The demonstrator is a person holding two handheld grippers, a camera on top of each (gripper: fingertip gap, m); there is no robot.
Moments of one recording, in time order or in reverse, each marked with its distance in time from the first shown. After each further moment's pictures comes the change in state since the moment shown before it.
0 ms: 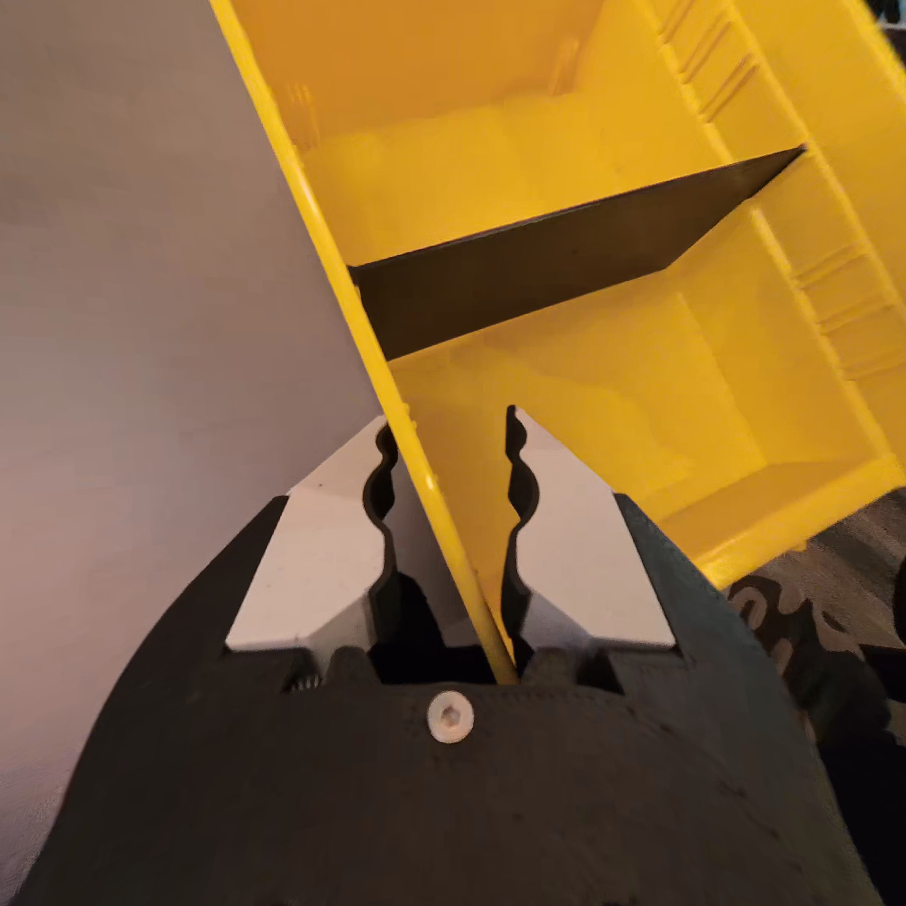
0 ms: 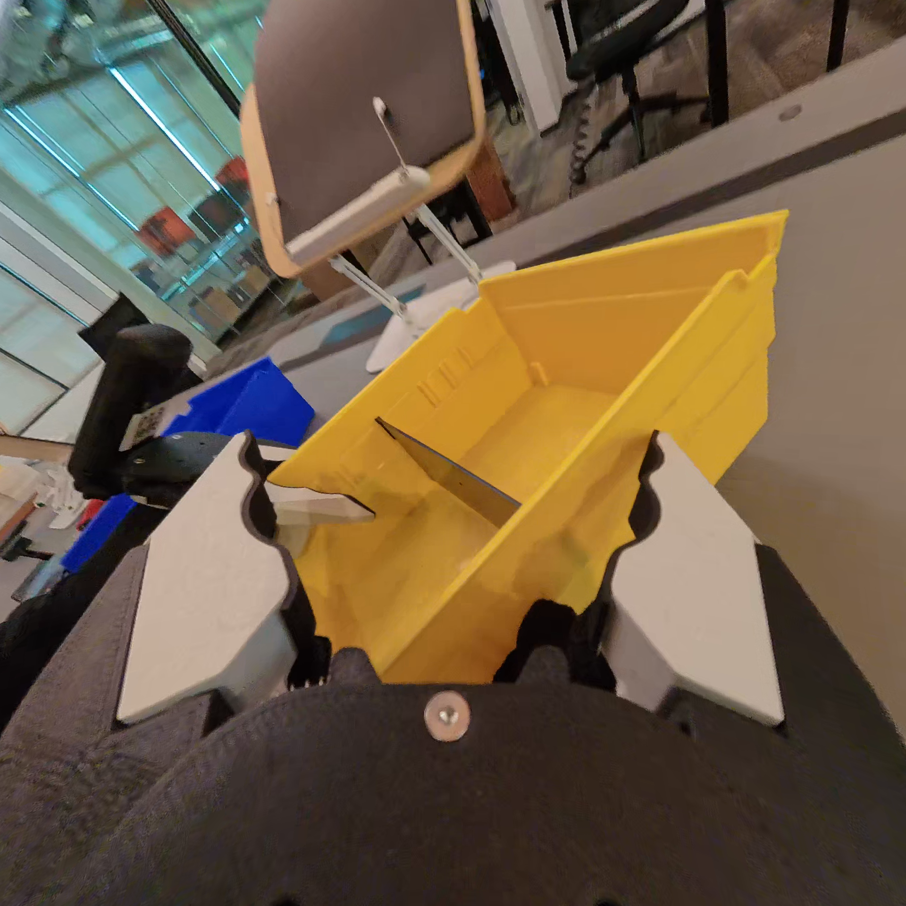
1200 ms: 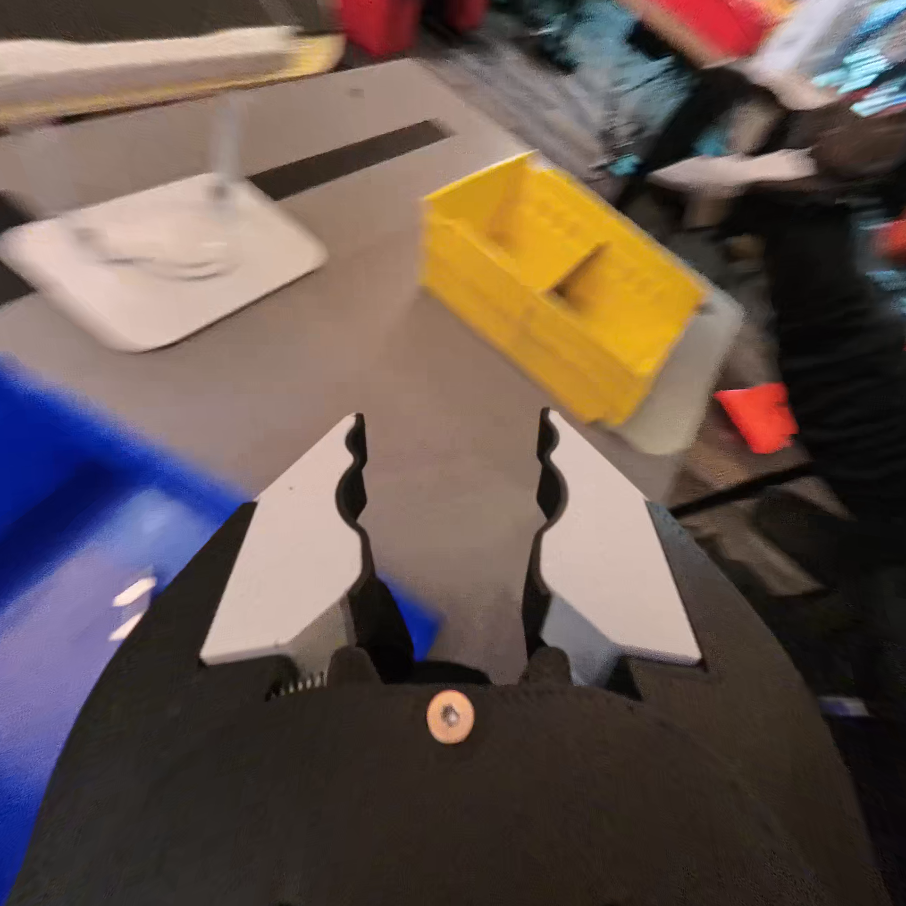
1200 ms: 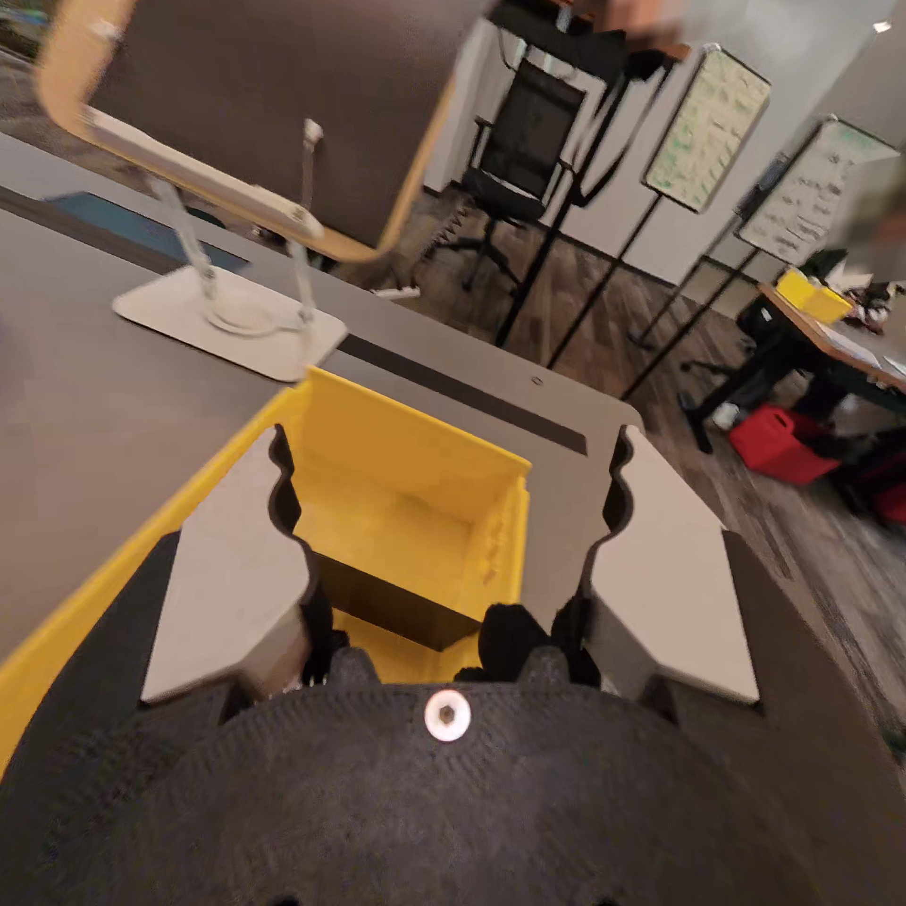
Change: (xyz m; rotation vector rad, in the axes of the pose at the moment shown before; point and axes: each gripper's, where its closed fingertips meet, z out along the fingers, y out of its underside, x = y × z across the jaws) left arm -0.053 -0.010 -0.230 0.278 -0.060 -0.041; right arm 0.028 -0.115 0.007 0.005 0.299 -0.817
